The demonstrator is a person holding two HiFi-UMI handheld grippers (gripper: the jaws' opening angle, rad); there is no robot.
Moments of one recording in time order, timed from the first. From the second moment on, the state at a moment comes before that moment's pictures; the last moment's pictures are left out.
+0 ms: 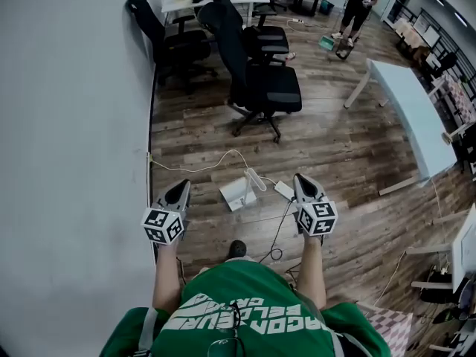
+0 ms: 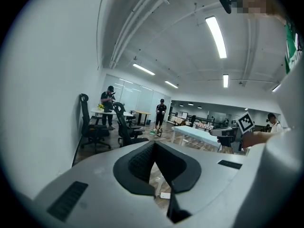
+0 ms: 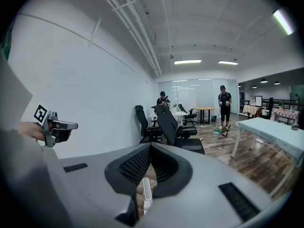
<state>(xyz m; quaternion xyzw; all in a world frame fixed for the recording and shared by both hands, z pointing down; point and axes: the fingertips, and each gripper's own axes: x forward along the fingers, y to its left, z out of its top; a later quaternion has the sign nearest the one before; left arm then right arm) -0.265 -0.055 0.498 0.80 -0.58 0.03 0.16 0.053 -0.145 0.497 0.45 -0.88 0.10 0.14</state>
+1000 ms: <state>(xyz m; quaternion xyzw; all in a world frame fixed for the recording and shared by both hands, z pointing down) -0.238 -0.106 0.545 0.79 -0.58 0.04 0.21 0.043 -0.209 0.555 0.39 -0.89 0.15 0.18</state>
